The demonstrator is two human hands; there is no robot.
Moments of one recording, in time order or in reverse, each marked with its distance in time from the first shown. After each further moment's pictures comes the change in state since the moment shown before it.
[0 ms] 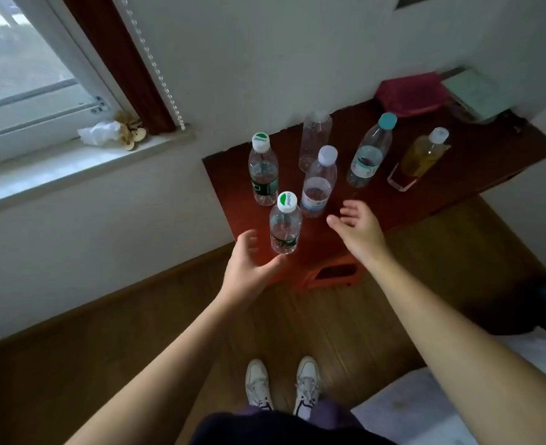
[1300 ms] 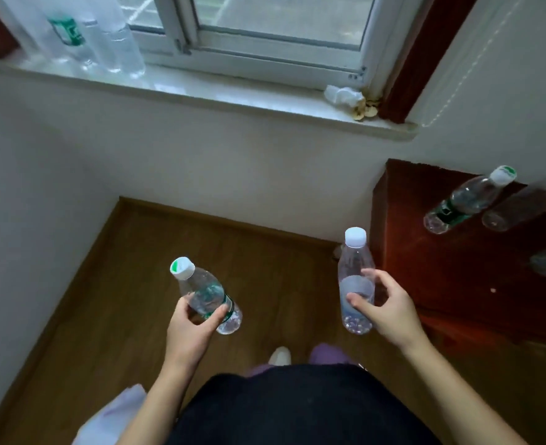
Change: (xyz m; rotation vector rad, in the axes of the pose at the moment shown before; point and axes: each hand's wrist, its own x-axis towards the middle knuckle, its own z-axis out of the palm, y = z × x) left_hand -0.263 -0.212 -0.160 -0.406 0.771 -0.413; right_hand -0.160 -0.025 0.164 -0.292 -0.593 -0.359
